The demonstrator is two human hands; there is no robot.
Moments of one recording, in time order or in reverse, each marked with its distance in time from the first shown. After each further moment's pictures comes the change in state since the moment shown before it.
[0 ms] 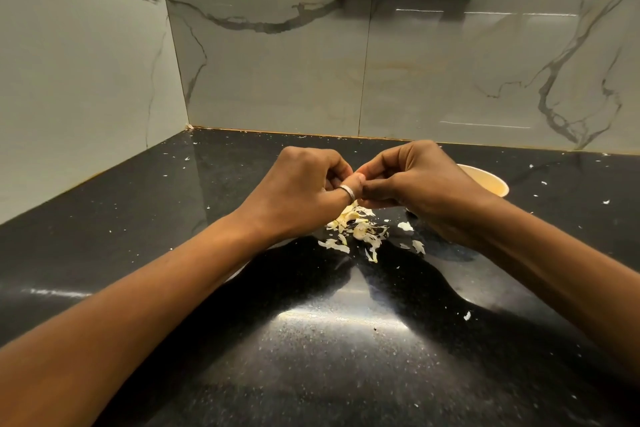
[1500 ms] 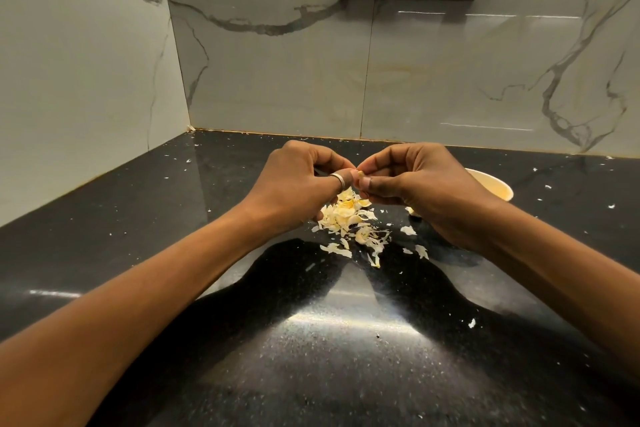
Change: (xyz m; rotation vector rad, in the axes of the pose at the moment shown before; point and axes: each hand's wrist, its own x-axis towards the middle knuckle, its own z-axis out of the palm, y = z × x) left_hand 0.003 0.005 -0.007 -0.320 -0.033 -0.308; right_hand 0.007 0.007 -0.004 0.100 0.016 -0.002
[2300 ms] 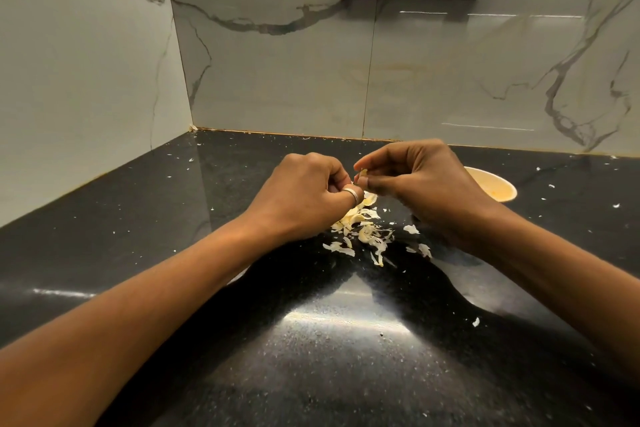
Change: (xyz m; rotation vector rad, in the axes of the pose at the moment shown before) left_hand 0.000 -0.012 0.006 0.347 0.007 0.098; right_hand -0.001 0.004 0.004 -0.270 0.095 -0.185
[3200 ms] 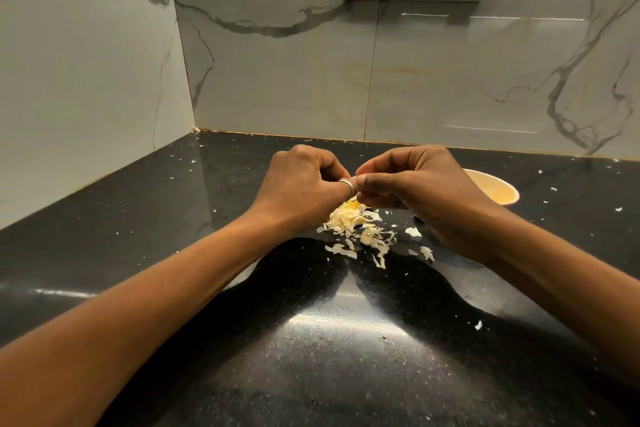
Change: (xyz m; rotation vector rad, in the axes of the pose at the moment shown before) left_hand -0.003 0.011 -0.008 -0.177 0.078 -0.116; right_hand -0.005 -0.008 0.004 0.257 -0.045 0.140
